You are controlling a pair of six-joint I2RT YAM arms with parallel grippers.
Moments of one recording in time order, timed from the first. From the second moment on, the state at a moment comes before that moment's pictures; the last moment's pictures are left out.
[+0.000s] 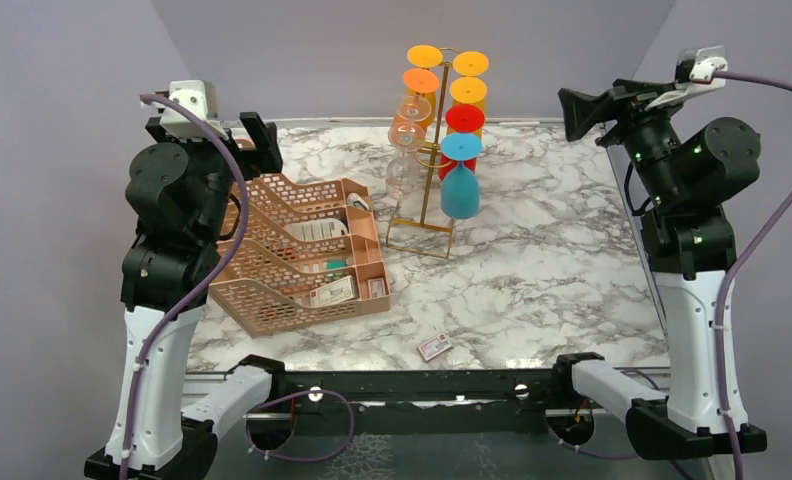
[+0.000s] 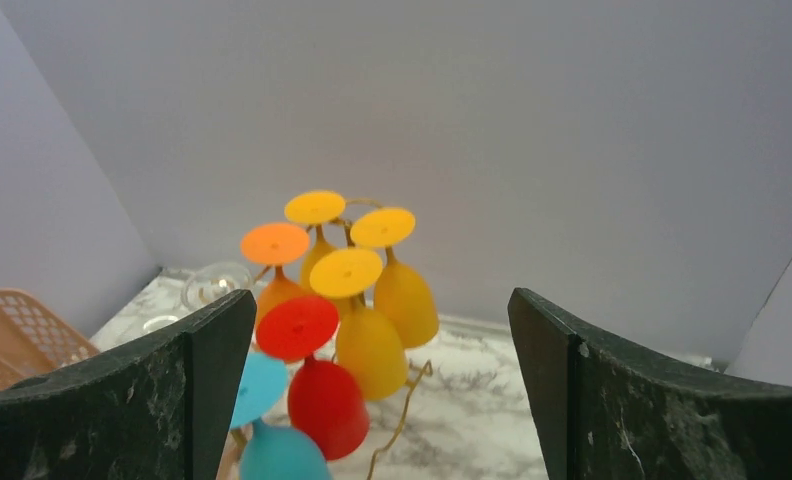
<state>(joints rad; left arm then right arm) -0.24 0.96 1.60 -0.56 -0.19 -0.09 0.07 1.07 1.59 -0.26 -0.22 0.10</state>
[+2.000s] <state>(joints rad) -0.69 0.96 0.57 -0.43 -0.11 -0.77 0.20 0.48 0.69 -0.57 0.00 0.58</state>
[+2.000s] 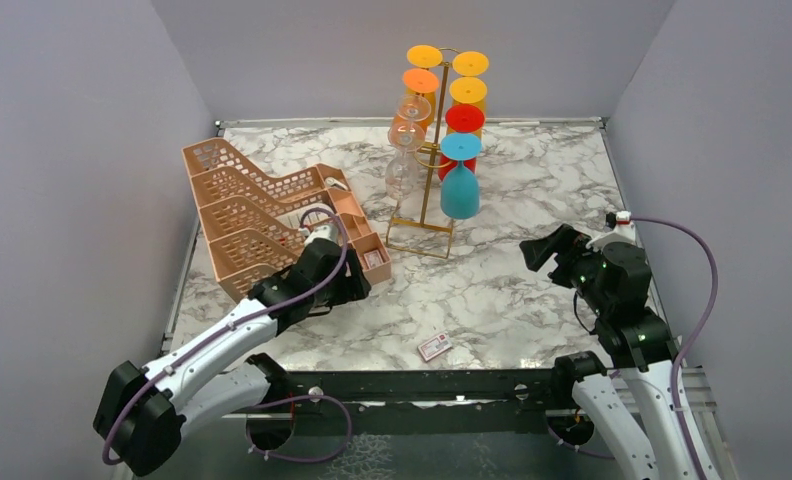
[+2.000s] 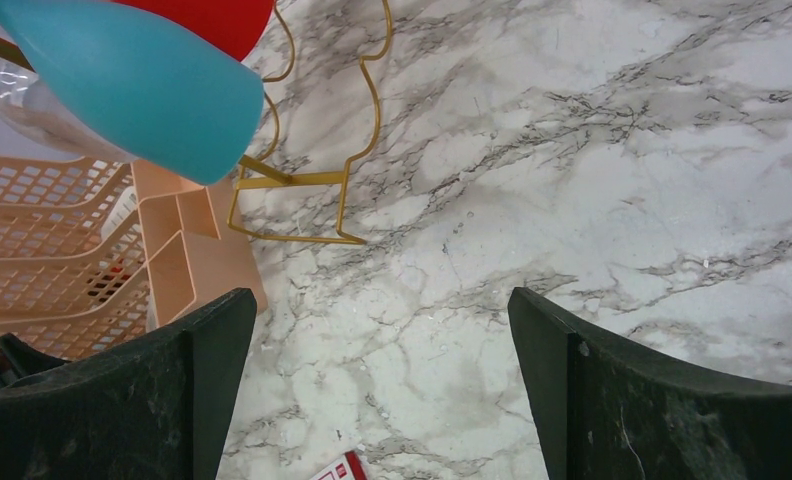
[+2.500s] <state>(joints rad) -0.65 0.92 0.76 -0.41 0.05 -0.66 0.20 0.50 0.68 -0.57 0.00 0.58</state>
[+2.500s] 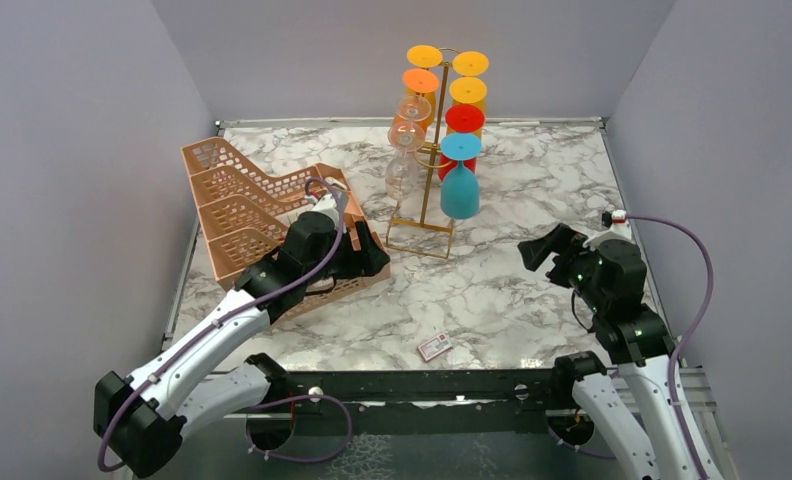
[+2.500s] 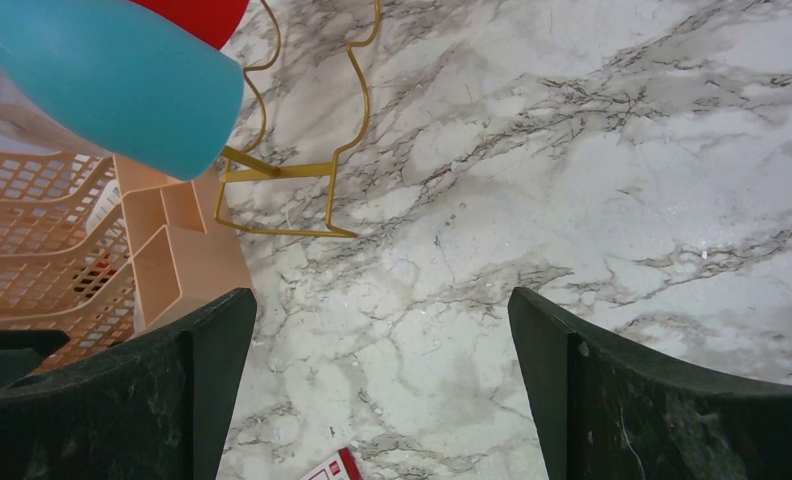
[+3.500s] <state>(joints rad) -0.56 0.97 0.60 -0.36 -0.23 -0.71 0.20 0.53 0.66 -0.57 0.01 0.57</state>
